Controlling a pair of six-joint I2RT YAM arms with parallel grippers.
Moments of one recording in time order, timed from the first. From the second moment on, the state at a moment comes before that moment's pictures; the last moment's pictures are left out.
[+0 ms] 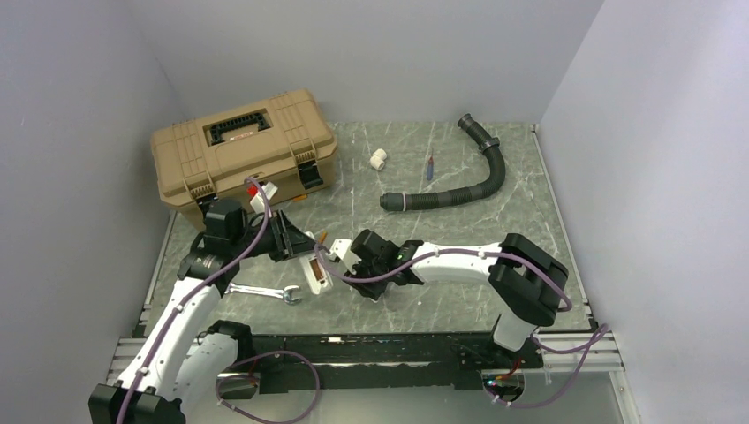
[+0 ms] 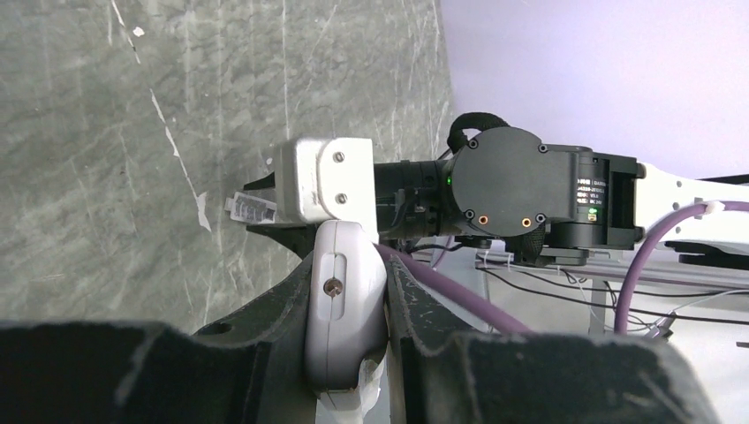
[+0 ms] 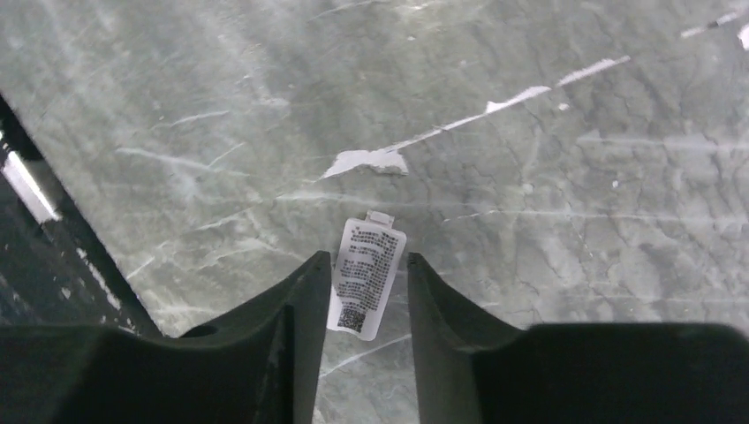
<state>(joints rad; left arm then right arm) -0.19 0.81 0.63 -0.34 0.81 -0.74 1.06 1.67 0.91 -0.26 -0.11 -0.06</state>
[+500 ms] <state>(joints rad) -0.17 0.79 0.63 -0.35 0.81 -0.73 1.06 1.57 0.85 -0.22 -0.16 -0.15</state>
